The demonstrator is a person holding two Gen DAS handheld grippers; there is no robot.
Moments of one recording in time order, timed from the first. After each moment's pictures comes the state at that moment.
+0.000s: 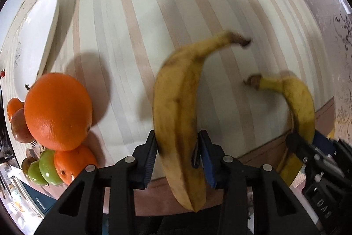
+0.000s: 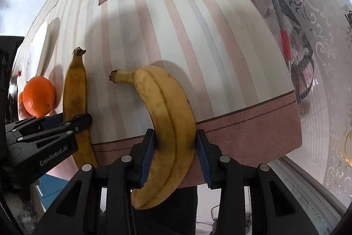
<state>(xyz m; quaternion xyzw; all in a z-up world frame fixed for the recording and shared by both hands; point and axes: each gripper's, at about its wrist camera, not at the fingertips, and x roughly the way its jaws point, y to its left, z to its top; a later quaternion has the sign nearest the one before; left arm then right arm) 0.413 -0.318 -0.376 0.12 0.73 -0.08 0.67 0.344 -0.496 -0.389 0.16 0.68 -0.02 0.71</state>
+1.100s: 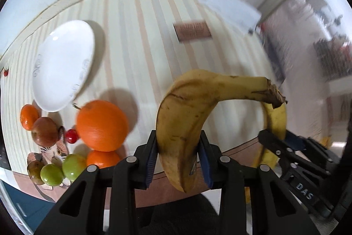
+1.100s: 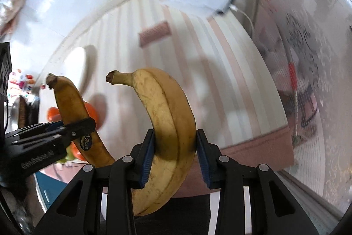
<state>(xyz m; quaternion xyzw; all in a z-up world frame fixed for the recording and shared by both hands) 0.425 -0.280 -0.247 0.02 0.66 -0.12 0.74 0.364 -0.476 -0.283 0.18 0.60 0.03 0.78</state>
